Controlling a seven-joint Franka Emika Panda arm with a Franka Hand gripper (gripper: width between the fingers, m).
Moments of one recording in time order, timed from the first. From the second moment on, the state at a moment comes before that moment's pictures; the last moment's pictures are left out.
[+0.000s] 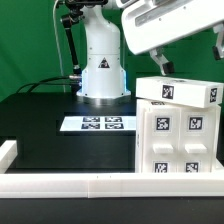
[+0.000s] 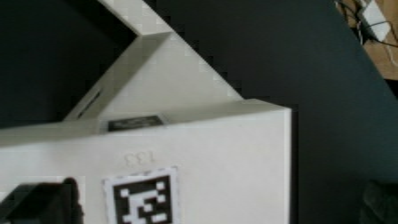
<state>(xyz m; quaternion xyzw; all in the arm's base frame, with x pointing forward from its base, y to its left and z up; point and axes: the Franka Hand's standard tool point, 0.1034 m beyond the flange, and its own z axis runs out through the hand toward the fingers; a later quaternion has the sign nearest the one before) 0.622 0.104 0.193 -0.91 0.38 -0.04 0.17</state>
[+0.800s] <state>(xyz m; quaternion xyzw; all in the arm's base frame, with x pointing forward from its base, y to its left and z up) 0.629 0.098 0.197 -0.98 0.03 -0.12 0.13</state>
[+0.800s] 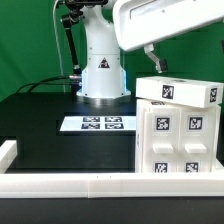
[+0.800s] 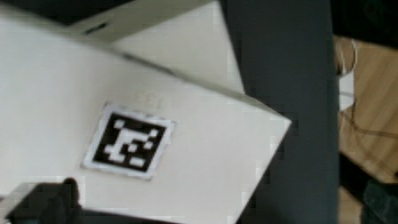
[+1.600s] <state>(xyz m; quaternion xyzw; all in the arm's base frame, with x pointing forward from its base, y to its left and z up) 0.626 0.092 0.184 -0.95 -0.29 -0.13 0.06</state>
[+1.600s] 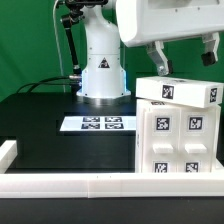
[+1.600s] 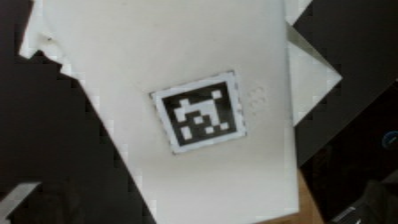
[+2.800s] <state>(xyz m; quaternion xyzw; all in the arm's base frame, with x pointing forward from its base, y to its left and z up) 0.621 0.082 0.155 -0.95 -0.30 -0.12 0.06</state>
